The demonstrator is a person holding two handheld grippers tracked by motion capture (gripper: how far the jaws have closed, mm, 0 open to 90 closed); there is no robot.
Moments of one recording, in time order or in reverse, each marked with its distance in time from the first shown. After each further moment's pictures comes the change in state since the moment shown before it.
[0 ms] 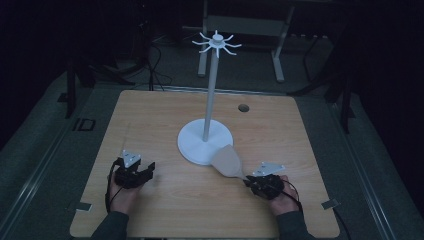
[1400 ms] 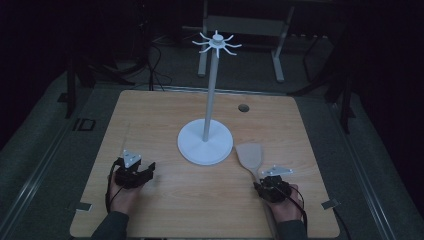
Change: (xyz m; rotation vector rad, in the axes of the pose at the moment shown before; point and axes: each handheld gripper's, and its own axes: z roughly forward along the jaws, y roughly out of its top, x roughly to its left) left arm -0.001 0.000 0.000 0.003 -0.003 0.008; right arm -0.004 -0.023 -0.008 0.089 -0.186 0.264
